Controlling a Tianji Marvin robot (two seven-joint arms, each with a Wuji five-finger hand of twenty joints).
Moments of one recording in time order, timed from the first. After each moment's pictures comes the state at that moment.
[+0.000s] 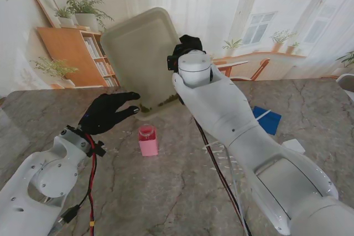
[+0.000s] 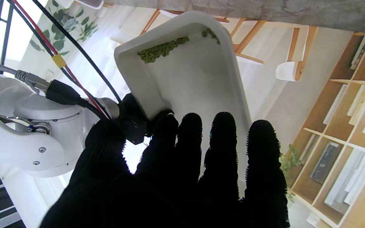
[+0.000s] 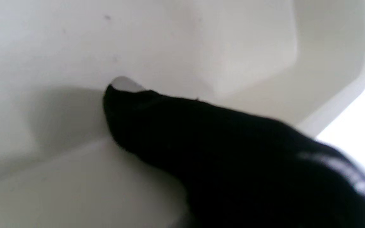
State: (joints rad) left arm 1.63 -1.09 -1.39 -1.85 0.72 -0.25 0.01; right arm -0.67 -1.58 0.96 -0.94 0.50 0.37 -0.63; left_hand 0.91 0.07 -0.04 -0.08 0.58 0.25 0.20 0.57 0.66 0.20 0.16 0.49 0.58 0.22 0.25 0.49 0.23 0.30 0.77 0.70; right_hand 1.04 -1.37 1.47 -0.18 0.92 -0.06 1.60 1.39 1.06 0.03 0.99 0.76 1.17 0.18 0.87 0.42 0.93 0.46 1.31 -0.11
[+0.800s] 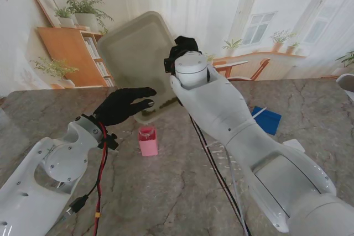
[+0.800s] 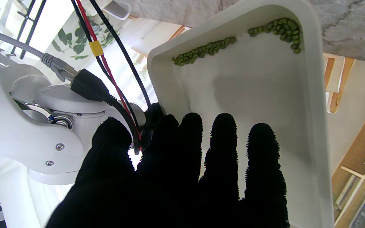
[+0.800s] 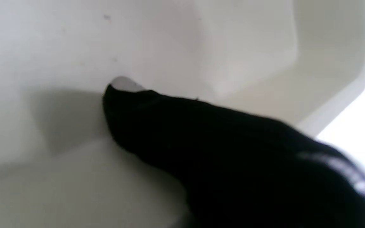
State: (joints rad) left arm 1.51 -1.08 -1.28 -1.87 0.56 -0.12 -0.15; right arm -0.65 -1.60 0.93 -0.89 0.45 0.35 -0.57; left_hand 0.96 0.07 -0.04 -0.08 0.58 0.25 0.19 0.56 0.66 0.20 0.16 0.47 0.58 0.22 0.23 0.46 0.22 0.29 0.67 0.67; right_hand 1.04 -1.37 1.47 -0.18 0.92 -0.06 1.60 1.39 1.06 0.03 0.99 0.77 1.16 0.18 0.88 0.42 0.93 0.46 1.31 -0.11
